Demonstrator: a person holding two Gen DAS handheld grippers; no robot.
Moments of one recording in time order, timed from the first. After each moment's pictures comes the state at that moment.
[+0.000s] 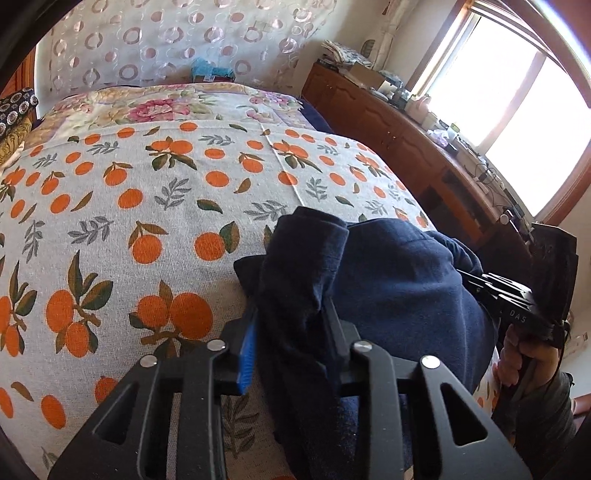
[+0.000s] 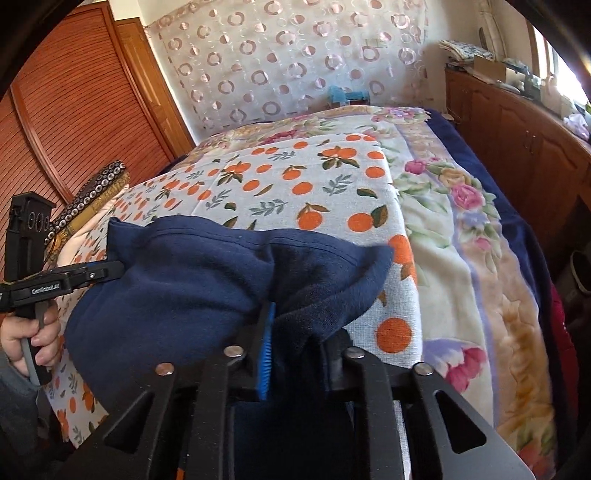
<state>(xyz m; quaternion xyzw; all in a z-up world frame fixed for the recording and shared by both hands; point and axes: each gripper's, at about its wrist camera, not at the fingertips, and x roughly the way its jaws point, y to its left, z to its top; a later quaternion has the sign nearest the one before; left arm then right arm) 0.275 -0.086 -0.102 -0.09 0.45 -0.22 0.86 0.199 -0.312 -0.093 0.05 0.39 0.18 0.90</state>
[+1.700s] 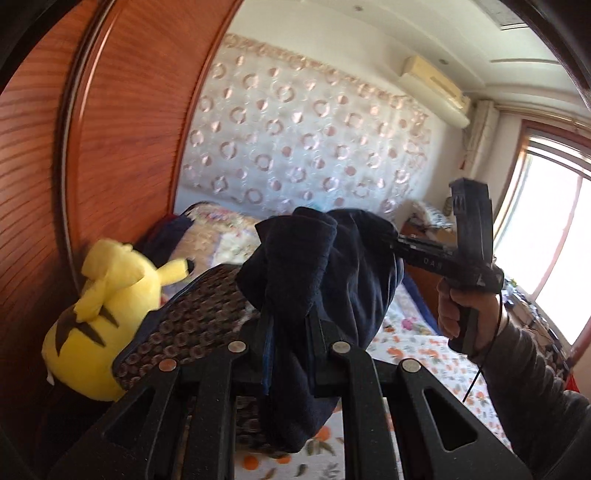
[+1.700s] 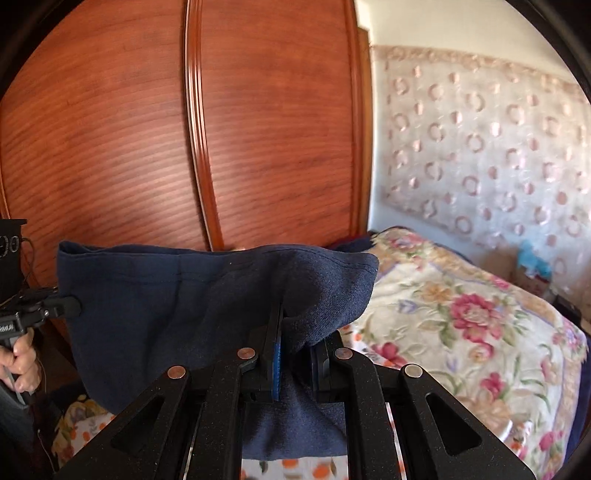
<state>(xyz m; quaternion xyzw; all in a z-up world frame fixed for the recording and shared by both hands) 0.220 0.262 0.031 -0.18 0.23 -0.01 0.96 0.445 0.043 0.037 -0.12 0.22 0.47 0.85</state>
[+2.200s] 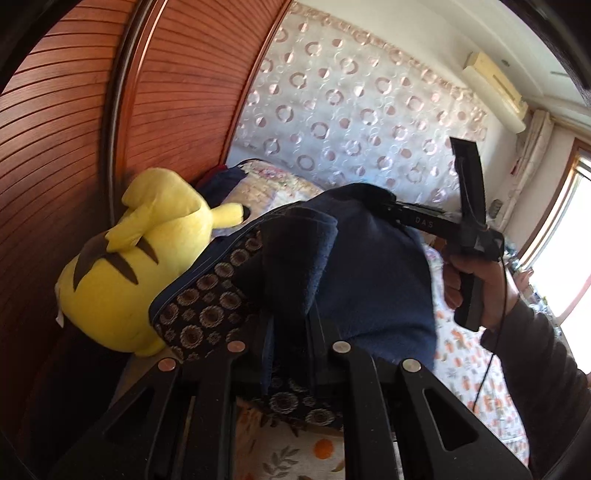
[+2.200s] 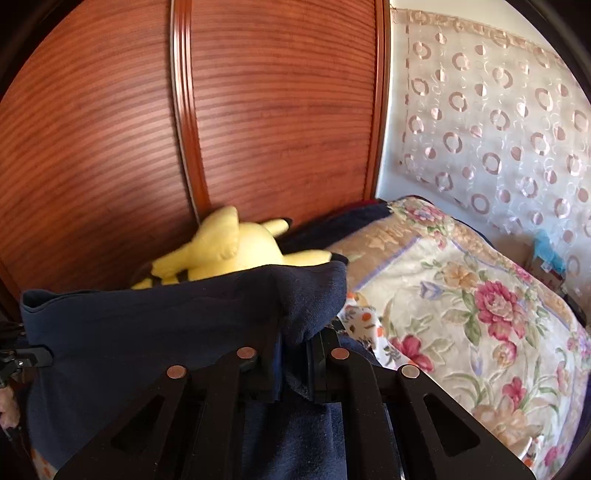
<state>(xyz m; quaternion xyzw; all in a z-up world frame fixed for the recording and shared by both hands) 0.219 0.308 -0.059 -0.22 0.29 0.07 0.93 0.526 0.155 -0.040 -0.18 0.27 0.46 0.83</state>
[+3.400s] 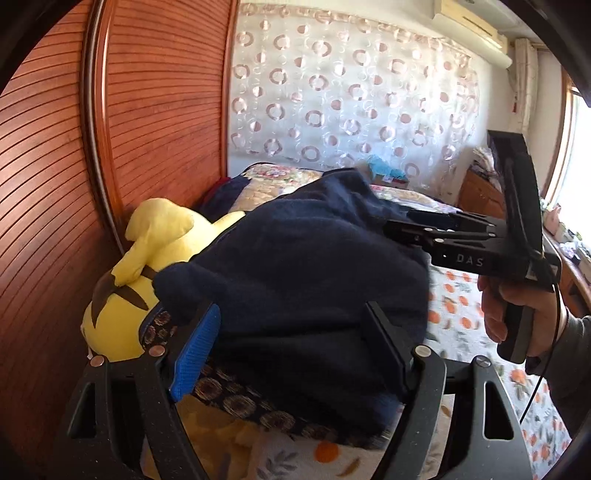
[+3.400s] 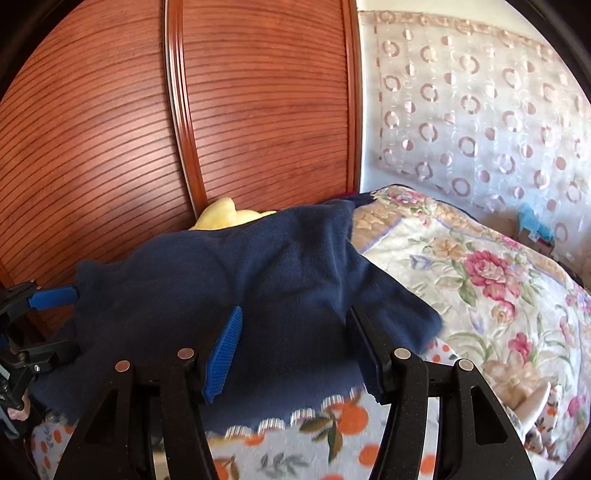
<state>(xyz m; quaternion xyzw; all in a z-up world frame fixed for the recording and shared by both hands) 0.233 0.255 -0.044 -0.09 0.31 0.09 0.94 0.478 0.102 -0.038 -0.12 0.26 0.44 0.85</state>
